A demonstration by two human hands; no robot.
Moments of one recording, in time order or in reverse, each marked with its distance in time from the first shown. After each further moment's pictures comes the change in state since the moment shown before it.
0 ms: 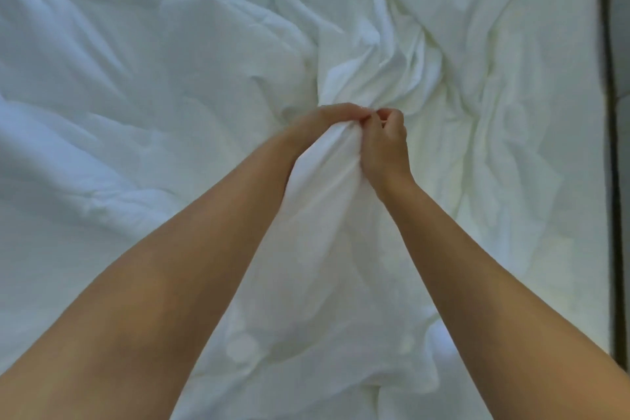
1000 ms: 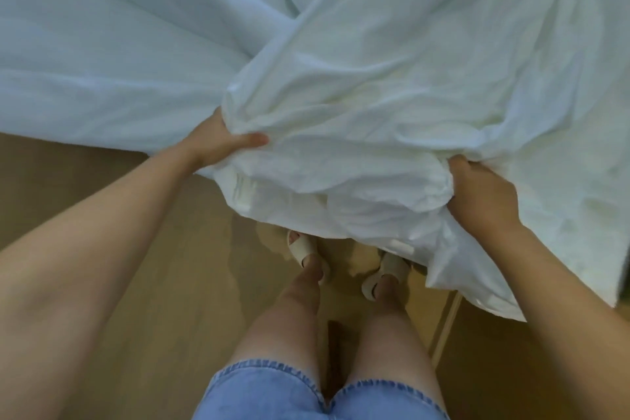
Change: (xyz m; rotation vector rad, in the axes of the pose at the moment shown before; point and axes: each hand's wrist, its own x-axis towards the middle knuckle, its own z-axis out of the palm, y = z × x) left_hand -0.262 -0.233 -0.062 0.579 0.616 -0.193; right_hand -0.246 0.186 -0.111 -1.264 -0.277 -0.397
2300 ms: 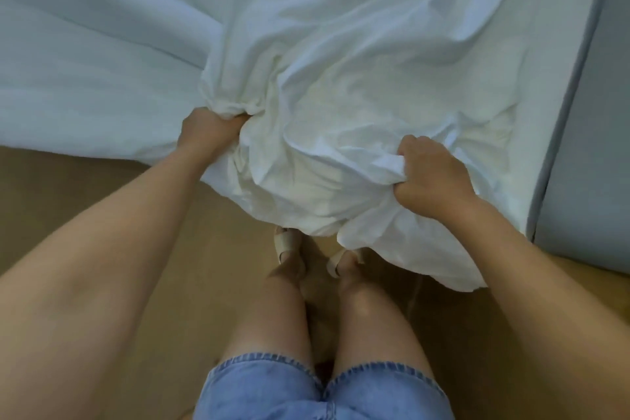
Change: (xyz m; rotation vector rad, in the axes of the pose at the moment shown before) left_hand -0.036 0.115 0.204 0.180 0.417 -0.273; right_hand -0.062 0.156 -0.003 0.291 -0.178 -0.098
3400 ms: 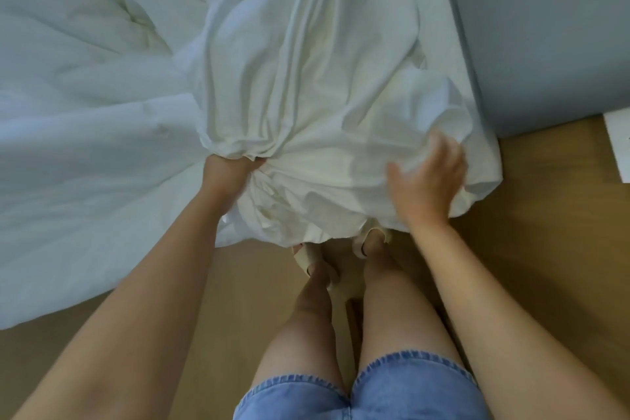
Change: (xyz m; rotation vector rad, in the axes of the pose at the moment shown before) left_hand -0.021 0.050 0.075 -0.215 -0.364 0.215; right_hand -0.064 0.004 0.085 0.513 0.763 0.813
